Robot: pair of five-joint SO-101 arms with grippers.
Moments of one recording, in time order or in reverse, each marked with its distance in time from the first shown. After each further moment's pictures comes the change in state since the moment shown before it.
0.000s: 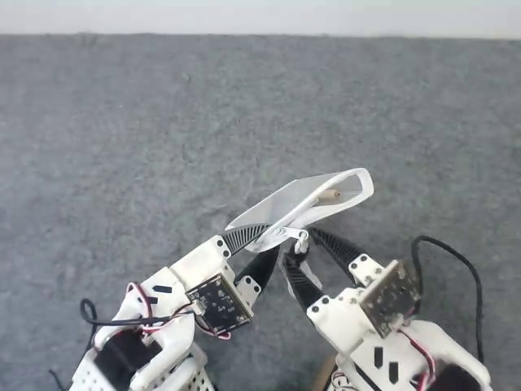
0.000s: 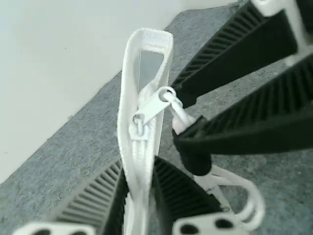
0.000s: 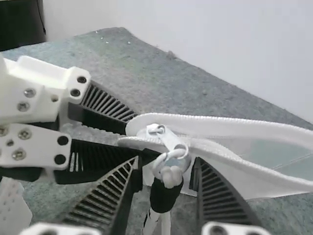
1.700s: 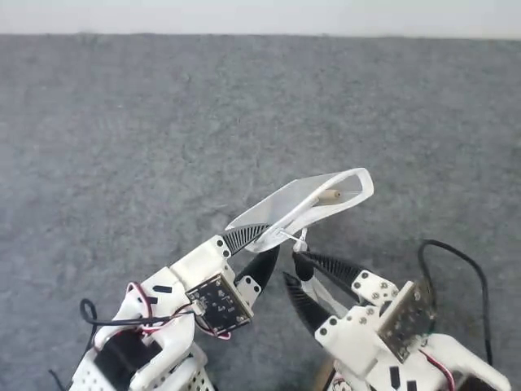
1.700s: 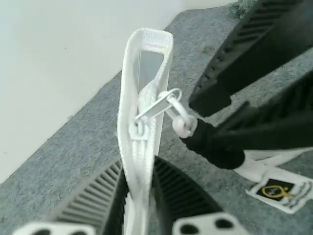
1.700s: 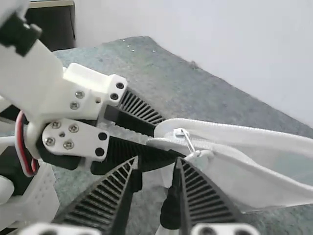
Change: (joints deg) left arm 0.0 0.0 0.0 0.0 0.0; right arm -6.0 0.0 -6.2 4.8 0.0
